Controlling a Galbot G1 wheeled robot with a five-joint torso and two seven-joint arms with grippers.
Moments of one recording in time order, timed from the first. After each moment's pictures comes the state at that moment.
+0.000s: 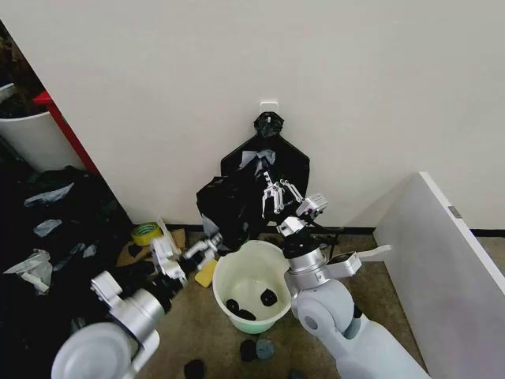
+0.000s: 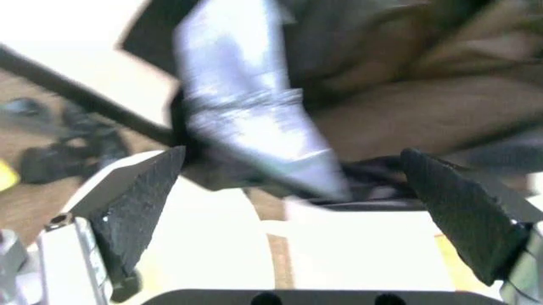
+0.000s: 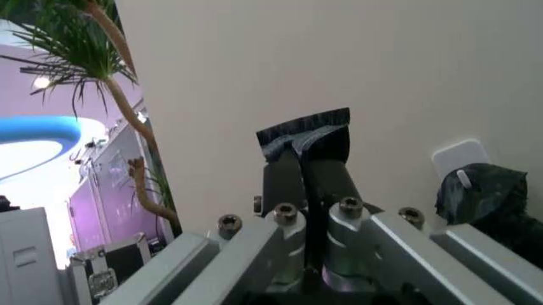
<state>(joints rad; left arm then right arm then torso) 1.56 -1.06 -0.51 -2.34 -1.37 0.33 -0.19 -1.04 1.21 -0.07 2.10 0.57 0.41 0.06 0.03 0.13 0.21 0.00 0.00</state>
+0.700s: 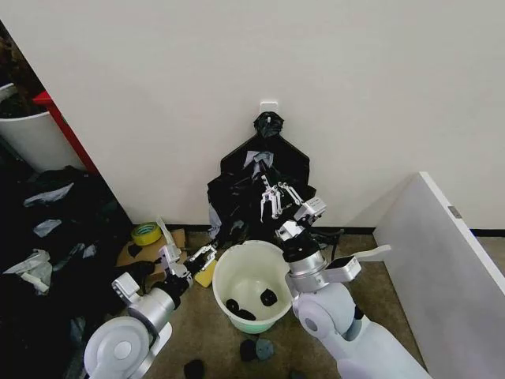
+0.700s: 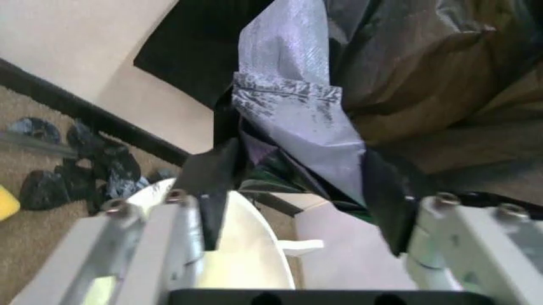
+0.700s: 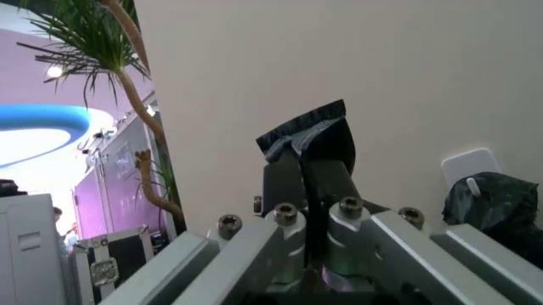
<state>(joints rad) 1.48 -1.12 -0.46 -2.20 -1.29 0.30 -0.10 -1.04 1.20 -0.07 2.09 0.53 0.43 0.04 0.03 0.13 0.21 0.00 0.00</state>
